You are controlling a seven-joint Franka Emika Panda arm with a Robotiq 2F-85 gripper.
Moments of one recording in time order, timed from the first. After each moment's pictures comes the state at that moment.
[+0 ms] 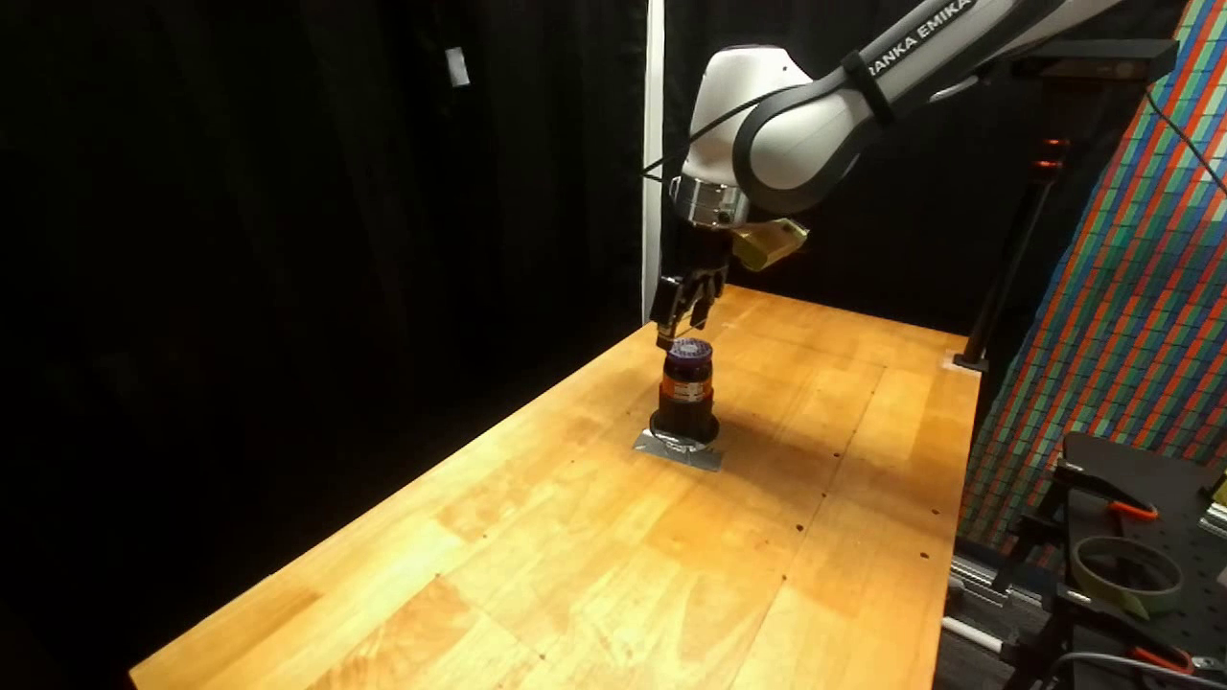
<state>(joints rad) 0.06 0.48 0.11 -1.80 -0.03 2.44 0.13</state>
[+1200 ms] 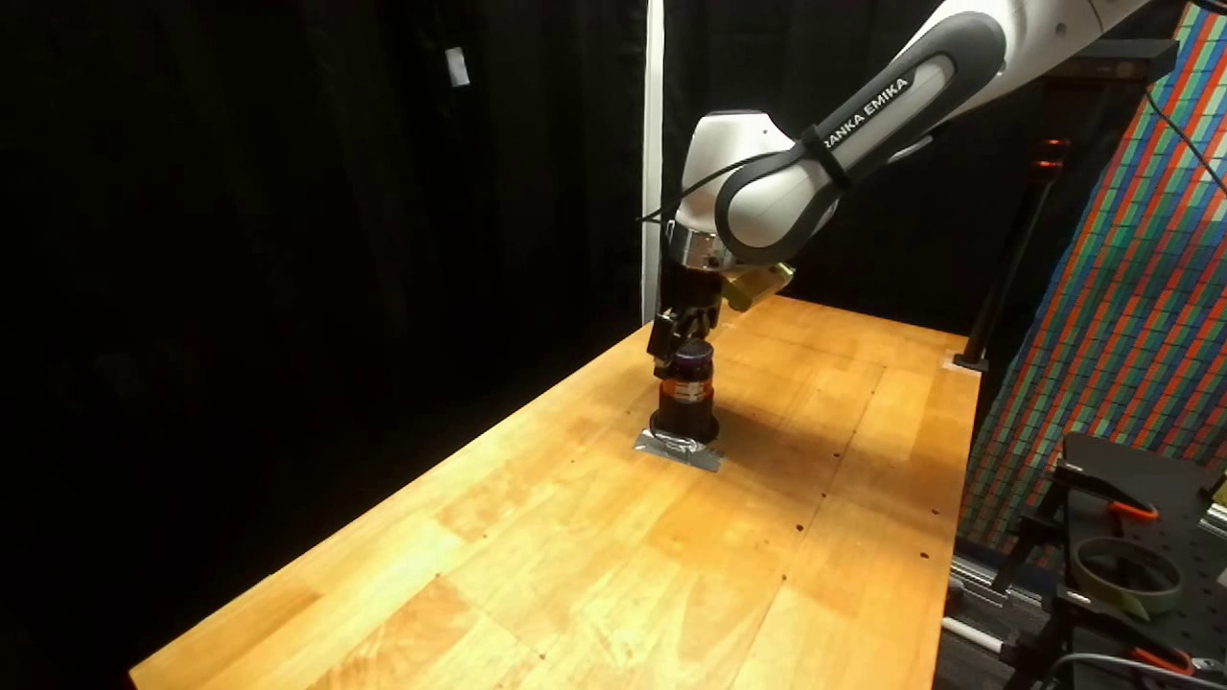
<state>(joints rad) 0.07 0.61 0.07 -1.75 -0.02 2.51 0.11</state>
